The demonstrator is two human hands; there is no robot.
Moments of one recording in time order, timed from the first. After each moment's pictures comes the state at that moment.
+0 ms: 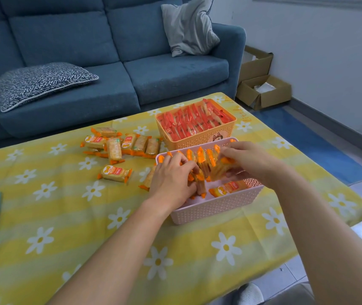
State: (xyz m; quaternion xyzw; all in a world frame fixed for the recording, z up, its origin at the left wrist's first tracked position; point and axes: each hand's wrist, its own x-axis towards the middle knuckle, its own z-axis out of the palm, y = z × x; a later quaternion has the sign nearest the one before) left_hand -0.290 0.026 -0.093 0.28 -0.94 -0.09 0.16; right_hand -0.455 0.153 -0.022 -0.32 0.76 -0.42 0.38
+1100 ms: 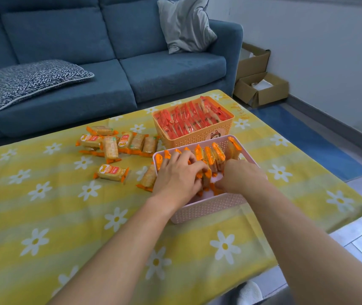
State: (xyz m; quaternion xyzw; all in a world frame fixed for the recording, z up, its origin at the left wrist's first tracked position) left_hand -0.302 0.036 -0.088 0.24 -0.96 -0.04 0.17; right_hand -0.442 0.135 -0.073 -0.38 0.91 -0.03 0.15
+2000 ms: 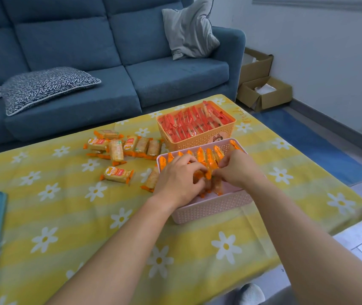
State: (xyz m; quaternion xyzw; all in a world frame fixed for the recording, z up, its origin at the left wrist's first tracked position) left_hand -0.297 0.036 -0.080 0.25 -0.94 -0.15 0.17; right_hand -0.446 0.131 -0.061 -0.34 0.87 -0.30 0.19
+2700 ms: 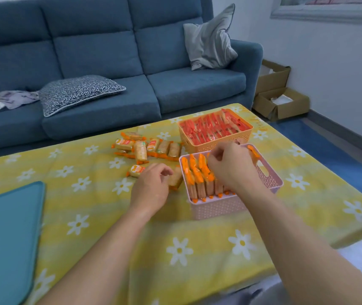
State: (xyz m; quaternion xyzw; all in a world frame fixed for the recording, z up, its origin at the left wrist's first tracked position) left_hand -0.196 0.006 -0.077 0.42 -0.84 -0.23 0.27; right_hand -0.361 0.128 -0.008 -0.43 0.82 -0.37 0.06
